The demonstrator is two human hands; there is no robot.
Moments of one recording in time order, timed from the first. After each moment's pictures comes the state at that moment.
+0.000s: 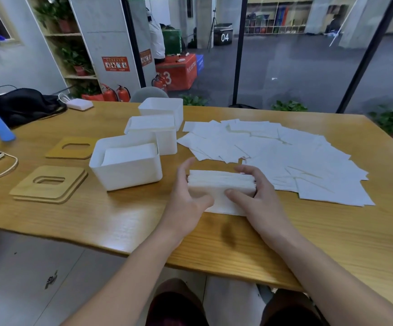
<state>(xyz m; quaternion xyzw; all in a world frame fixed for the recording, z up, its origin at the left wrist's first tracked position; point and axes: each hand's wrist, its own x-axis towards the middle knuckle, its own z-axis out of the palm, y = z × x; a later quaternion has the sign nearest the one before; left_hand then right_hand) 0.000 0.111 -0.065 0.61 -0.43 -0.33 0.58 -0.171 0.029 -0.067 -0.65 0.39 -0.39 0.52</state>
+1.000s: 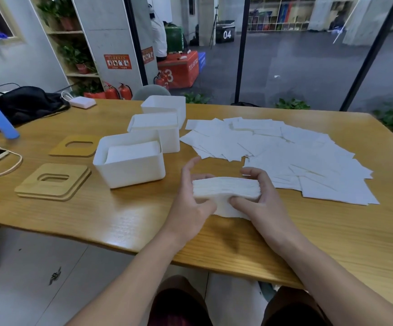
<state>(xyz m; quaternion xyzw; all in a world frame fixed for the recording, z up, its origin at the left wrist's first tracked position) -0.002 0.119 -0.070 0.61 -0.45 -0.32 0.57 -0.178 0.038 -0.072 -0.66 0.38 -0.37 0.53</state>
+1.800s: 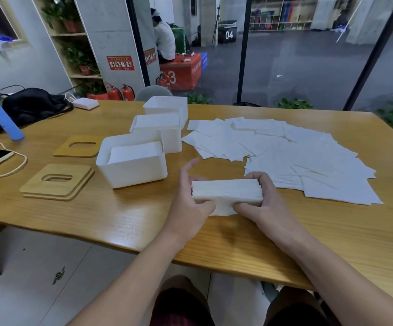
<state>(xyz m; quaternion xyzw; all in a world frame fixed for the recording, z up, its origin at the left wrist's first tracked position) 0.002 0.119 -0.078 0.62 -0.45 -0.30 0.57 -0.188 0.031 -0.074 -0.69 0.36 -0.31 0.54</state>
